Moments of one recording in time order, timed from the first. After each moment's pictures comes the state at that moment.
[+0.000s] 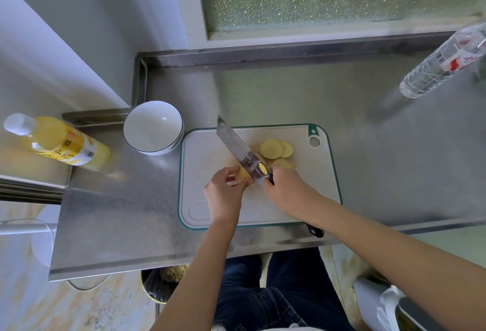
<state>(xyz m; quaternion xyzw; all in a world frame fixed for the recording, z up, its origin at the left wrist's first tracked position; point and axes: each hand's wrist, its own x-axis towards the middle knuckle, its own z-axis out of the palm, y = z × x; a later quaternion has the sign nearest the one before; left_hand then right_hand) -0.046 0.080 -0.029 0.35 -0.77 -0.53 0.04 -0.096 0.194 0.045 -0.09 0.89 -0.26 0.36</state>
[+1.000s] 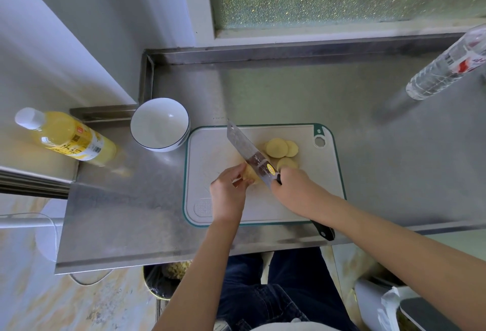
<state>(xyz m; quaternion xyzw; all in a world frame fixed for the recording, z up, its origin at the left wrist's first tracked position) -0.040 0.075 -0.036 0.28 -0.81 -0.50 0.08 -0.094 0.195 0.053 -0.09 0.90 -0.21 0.38</state>
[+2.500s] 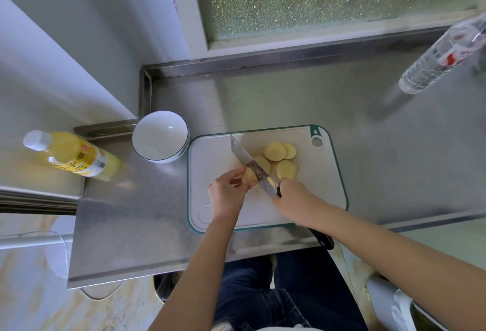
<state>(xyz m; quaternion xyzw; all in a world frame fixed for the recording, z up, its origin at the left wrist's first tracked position) -0.050 0.064 -0.027 0.33 -0.78 -0.53 -0.02 -0.084 0.202 0.037 -0.06 0.87 -0.24 0.42</state>
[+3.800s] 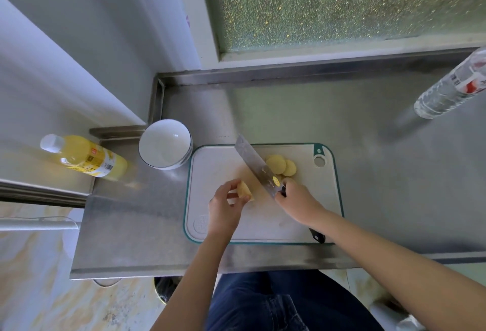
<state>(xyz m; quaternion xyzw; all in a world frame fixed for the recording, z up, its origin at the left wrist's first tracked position) -0.045 0.072 -0.031 0.31 -0.79 -0.53 -0.01 -0.127 0.222 -0.009 -0.06 0.88 -0.29 0.38</state>
